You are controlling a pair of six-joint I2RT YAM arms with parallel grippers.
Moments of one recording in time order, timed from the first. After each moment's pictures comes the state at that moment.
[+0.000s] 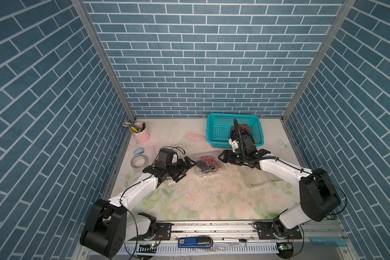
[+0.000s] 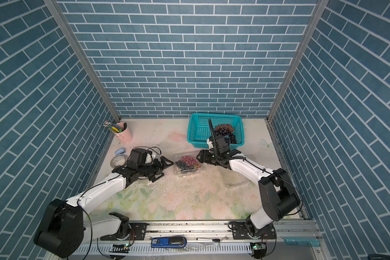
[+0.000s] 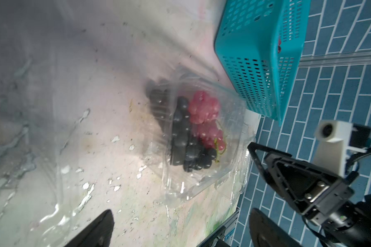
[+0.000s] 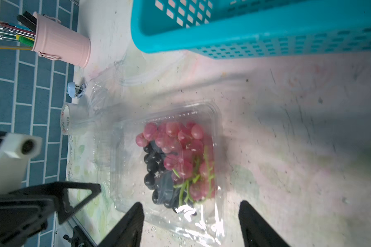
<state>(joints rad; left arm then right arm) -0.37 1.21 0.57 -0.16 0.51 -1.07 0.58 1.58 1.02 -0.28 -0.33 0.58</state>
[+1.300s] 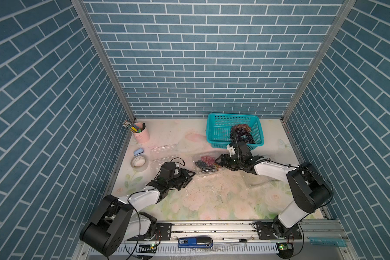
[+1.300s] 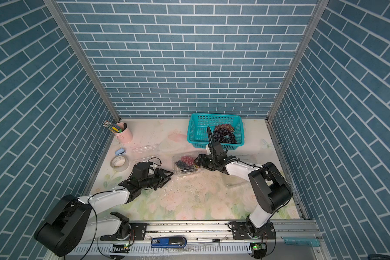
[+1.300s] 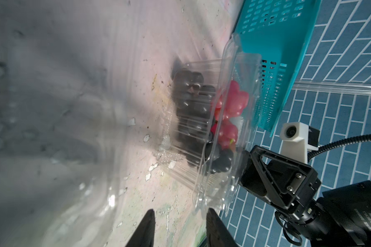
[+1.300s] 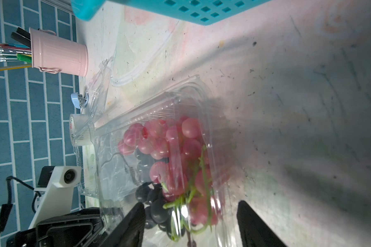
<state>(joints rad) -0.45 1.25 0.32 0.31 0.44 -1.29 0.61 1.64 0.86 -0.02 -0.38 0.80</state>
